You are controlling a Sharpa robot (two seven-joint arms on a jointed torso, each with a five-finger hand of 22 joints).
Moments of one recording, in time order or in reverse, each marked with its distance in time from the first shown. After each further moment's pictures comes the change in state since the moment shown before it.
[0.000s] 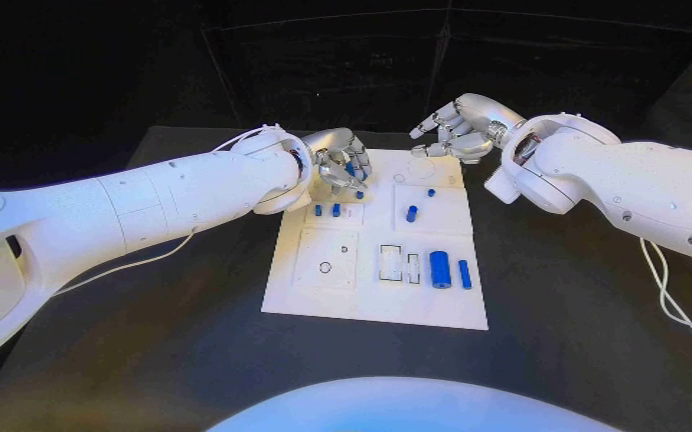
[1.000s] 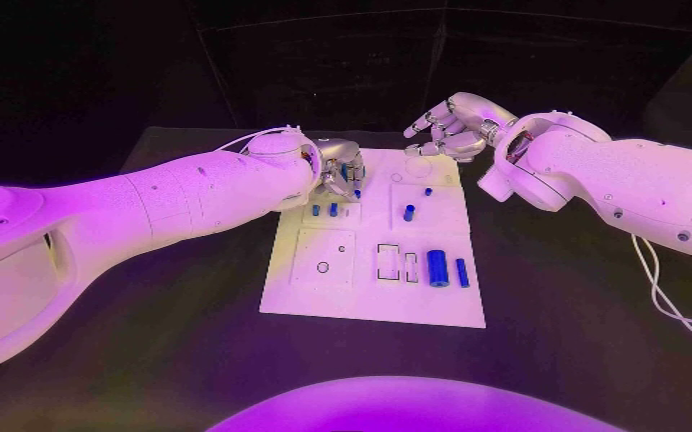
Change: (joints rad) left arm 0.000 0.089 -0.014 -0.105 -0.236 0.121 -0.081; left_hand -0.006 0.014 -0.029 -0.018 0.000 0.147 -0.028 -0.084 -0.089 0.080 -0.018 -0.073 -0.146 0.143 -0.015 0.199 0.195 -0.015 0.169 -0.023 0.222 0.192; right arm 0.000 0.008 0.000 -0.002 -0.003 0.001 0.001; right_hand 0.000 0.000 0.000 0.000 0.005 0.000 0.000 0.000 0.000 0.000 0.000 0.000 0.000 0.000 0.000 0.000 0.000 0.000 0.000 0.000 0.000 -0.001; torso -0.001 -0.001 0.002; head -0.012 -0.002
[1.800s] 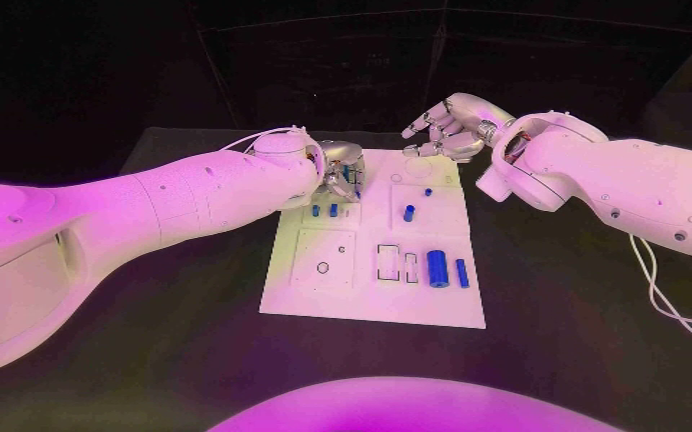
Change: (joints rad) left arm -0.002 0.026 0.000 -0.029 -0.011 0.027 0.002; left_hand -0.005 0.005 0.027 -0.011 0.000 0.022 0.001 -0.043 -0.017 0.039 0.000 -0.038 -0.038 -0.004 -0.004 0.000 -0.015 -0.016 0.017 -0.003 0.061 0.070; right arm 0.000 0.007 0.000 -0.003 -0.004 0.001 0.000; right_hand 0.000 0.000 -0.003 0.003 0.000 0.000 0.000 0.000 0.000 0.000 0.000 0.000 0.000 0.000 0.000 0.000 0.000 0.000 0.000 0.000 0.000 0.000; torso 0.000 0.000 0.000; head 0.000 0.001
